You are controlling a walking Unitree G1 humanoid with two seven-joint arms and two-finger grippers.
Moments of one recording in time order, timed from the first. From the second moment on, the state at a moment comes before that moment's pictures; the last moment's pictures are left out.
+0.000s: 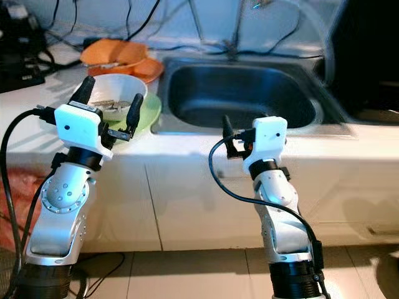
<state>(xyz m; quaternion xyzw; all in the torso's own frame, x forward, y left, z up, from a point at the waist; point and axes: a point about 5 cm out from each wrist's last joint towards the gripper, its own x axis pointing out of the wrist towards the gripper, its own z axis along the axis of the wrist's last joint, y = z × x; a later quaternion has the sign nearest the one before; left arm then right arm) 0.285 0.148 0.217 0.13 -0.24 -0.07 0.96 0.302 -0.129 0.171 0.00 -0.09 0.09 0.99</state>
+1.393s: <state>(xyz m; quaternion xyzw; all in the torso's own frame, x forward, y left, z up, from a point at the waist) 0.264 0.166 0.199 0.16 -0.22 -0.08 0.96 0.304 -0.126 0.167 0.01 -0.08 0.11 0.99</state>
